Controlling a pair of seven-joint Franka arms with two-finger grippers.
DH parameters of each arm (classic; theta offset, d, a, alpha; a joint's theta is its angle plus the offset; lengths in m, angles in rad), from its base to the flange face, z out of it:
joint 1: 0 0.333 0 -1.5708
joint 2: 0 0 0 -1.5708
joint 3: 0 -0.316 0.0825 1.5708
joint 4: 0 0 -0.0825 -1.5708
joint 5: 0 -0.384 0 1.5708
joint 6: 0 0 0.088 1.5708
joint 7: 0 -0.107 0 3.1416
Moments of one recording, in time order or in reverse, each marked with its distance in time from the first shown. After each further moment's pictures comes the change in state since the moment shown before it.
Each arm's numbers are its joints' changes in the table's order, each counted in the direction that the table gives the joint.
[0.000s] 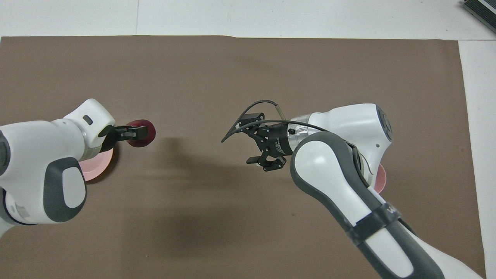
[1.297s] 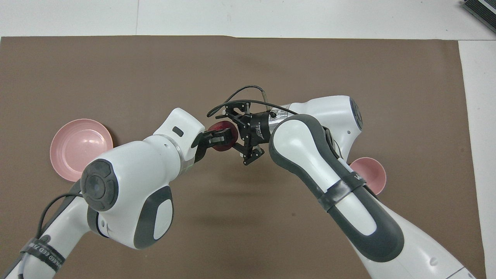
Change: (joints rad) left arm -0.337 0.046 0.013 -0.089 0.043 -0.165 0.466; right arm 0.038 0.170 0.003 -0.150 -0.110 -0.031 -0.144
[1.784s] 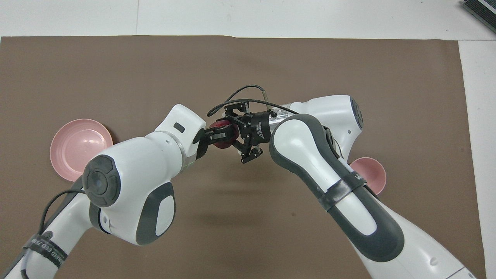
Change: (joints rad) left arm -0.003 0.020 -0.001 -0.028 0.000 0.002 0.028; right arm 0.001 0.000 0.001 -0.001 0.005 0.000 0.000
